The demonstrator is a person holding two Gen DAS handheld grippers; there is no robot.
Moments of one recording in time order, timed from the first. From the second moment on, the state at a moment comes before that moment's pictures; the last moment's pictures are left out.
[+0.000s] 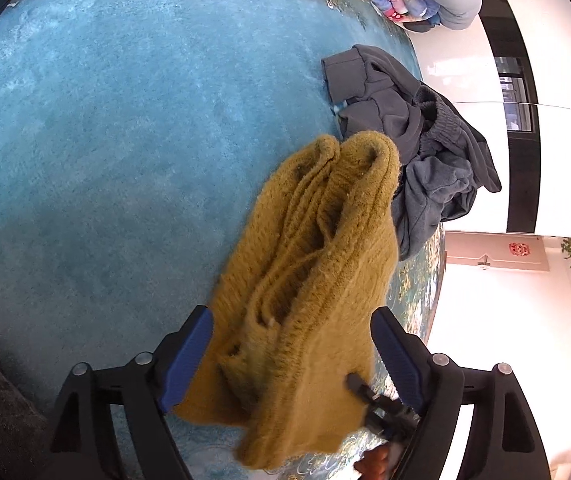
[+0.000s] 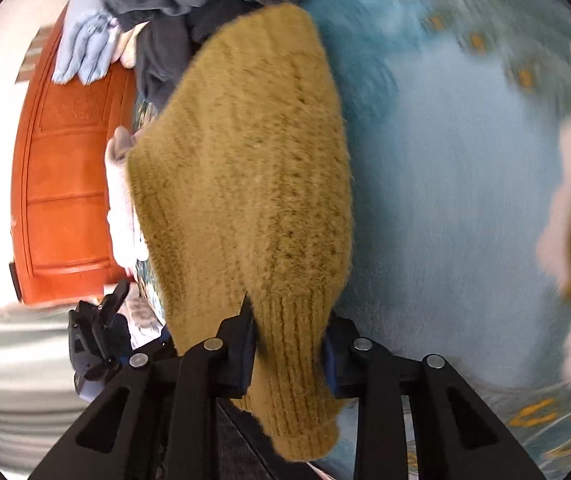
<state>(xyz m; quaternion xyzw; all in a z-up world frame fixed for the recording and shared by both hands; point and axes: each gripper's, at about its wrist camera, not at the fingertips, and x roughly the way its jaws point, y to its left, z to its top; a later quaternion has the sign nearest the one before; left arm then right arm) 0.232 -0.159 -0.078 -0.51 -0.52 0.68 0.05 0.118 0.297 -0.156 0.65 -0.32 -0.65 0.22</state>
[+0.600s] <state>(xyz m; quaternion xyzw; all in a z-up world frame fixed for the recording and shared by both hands) 0.128 -0.167 -0.084 -0.49 -0.56 0.66 0.07 0.066 0.327 -0.144 0.64 -0.22 -0.72 0.16</state>
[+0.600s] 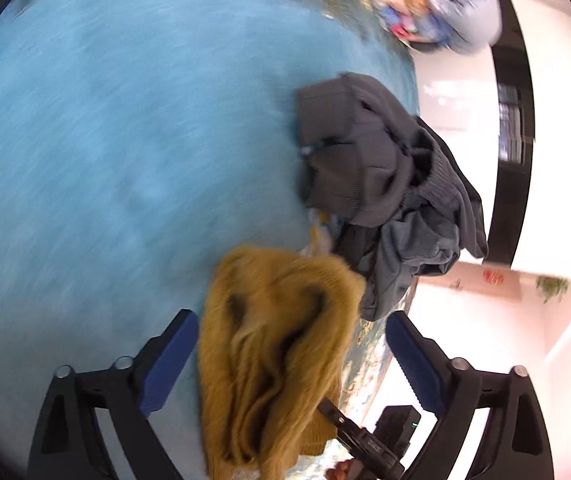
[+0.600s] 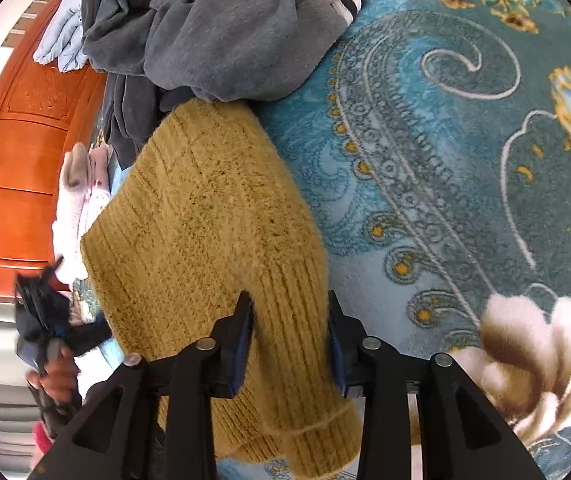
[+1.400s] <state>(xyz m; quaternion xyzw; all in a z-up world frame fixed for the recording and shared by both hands) 0.078 -0.139 -0.121 -0.55 -0.50 0.66 0.07 0.096 0.353 -0.131 0.65 -0.27 -0.70 0.11</state>
